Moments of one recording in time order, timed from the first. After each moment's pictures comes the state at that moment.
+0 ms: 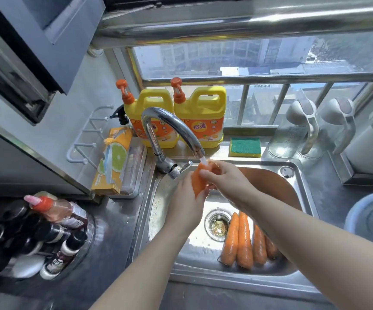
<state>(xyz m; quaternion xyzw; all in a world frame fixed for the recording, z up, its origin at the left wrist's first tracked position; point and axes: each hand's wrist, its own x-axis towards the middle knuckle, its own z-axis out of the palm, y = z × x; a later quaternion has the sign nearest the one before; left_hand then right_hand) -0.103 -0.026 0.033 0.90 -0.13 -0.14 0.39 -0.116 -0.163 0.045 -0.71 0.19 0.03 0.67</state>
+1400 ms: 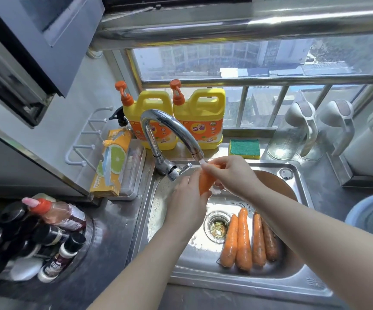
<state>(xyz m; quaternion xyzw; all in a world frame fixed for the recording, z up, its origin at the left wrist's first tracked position) -0.103 -0.029 0.042 0.93 -0.20 -0.10 0.29 -0.114 -0.182 0.070 -0.83 0.16 0.00 0.54</state>
